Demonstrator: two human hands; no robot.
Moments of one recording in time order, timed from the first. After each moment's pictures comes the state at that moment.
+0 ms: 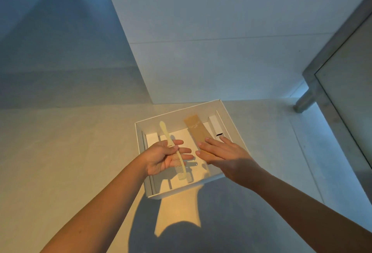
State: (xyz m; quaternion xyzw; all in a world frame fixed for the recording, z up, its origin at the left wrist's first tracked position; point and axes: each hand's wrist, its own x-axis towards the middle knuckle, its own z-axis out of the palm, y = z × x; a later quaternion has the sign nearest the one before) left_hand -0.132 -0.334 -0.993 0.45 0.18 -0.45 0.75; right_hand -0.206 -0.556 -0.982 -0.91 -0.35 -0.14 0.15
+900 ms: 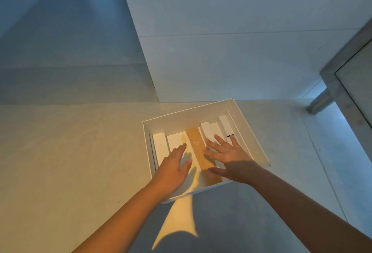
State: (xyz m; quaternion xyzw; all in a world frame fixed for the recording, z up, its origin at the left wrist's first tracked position) left_hand -0.170 -0.329 -1.019 0.90 -0.09 -0.23 0.35; right_hand -0.171 -0.539 -1.042 -0.96 -0.22 0.17 0.04
